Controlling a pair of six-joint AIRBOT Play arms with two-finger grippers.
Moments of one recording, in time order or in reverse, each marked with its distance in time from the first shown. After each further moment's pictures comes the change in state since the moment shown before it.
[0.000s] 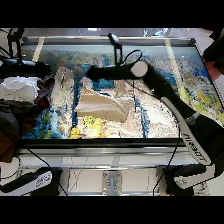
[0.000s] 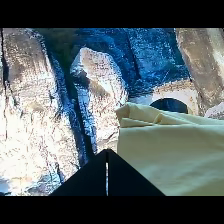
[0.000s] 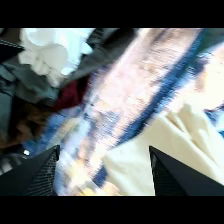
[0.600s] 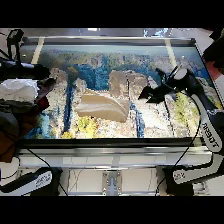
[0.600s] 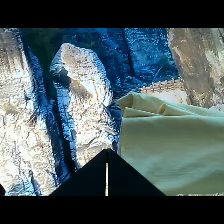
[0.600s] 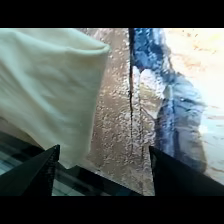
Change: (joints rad) left arm 0.015 0.005 -0.017 0.001 -0.024 0.000; right arm -0.500 0.003 -0.484 0.052 0.382 0.007
